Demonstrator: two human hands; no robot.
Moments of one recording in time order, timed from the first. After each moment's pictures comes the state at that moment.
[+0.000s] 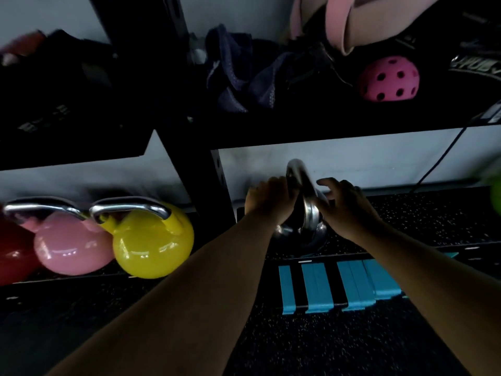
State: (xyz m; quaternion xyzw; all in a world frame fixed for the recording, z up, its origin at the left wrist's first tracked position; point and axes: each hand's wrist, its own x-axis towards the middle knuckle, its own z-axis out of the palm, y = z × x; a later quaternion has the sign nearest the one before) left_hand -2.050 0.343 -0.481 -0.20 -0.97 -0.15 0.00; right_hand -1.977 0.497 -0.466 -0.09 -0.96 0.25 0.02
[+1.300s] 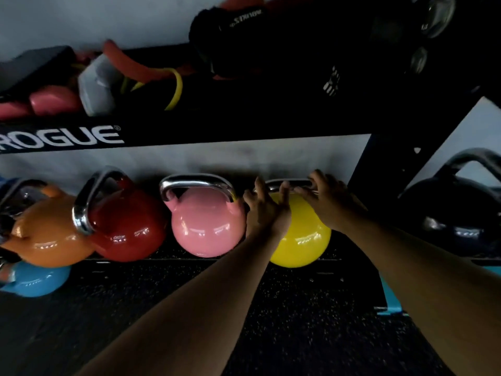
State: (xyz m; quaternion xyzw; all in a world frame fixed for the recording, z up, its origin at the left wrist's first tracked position) left_hand -2.078 -0.026 -0.514 0.06 -0.90 -0.42 -0.06; right_hand -2.073 0.120 -0.493 -0.04 -0.98 0.21 0.00
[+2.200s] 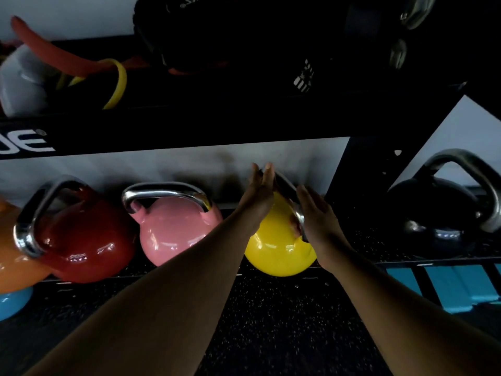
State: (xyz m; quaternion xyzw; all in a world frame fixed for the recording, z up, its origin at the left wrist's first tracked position) left_hand -2.143 0.007 -0.530 -0.01 -0.77 -0.62 -0.16; right_hand -2.053 0.110 -0.502 -0.20 -0.73 0.65 0.06
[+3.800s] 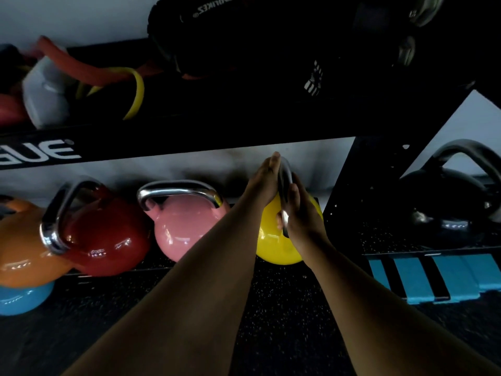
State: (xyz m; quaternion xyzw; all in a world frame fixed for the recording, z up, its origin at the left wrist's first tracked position) left_hand -2.168 0.001 -0.519 -0.04 -0.85 -0.52 -0.13; right_hand -2.062 0.071 -0.522 -0.15 -0.72 0.67 0.04
